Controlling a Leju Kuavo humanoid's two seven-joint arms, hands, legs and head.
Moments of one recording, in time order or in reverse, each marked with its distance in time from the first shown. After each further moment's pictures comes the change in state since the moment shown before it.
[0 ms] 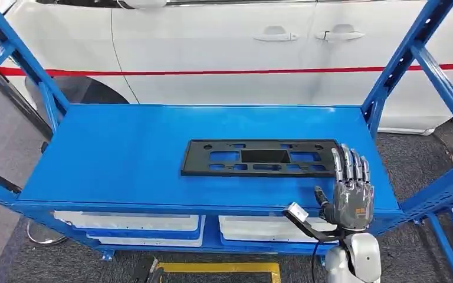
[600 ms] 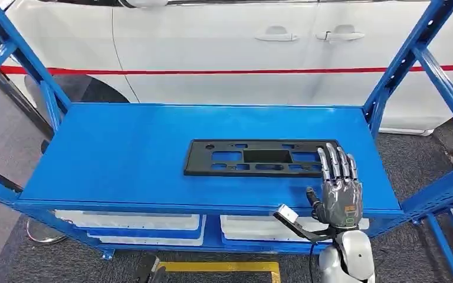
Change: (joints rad) left arm -0.006 0.000 0.000 0.000 0.002 0.000 0.000; right arm 0.007 -0.001 0.050 0.007 0.064 0.000 0.031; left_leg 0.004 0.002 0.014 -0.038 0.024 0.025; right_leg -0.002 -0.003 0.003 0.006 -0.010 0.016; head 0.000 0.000
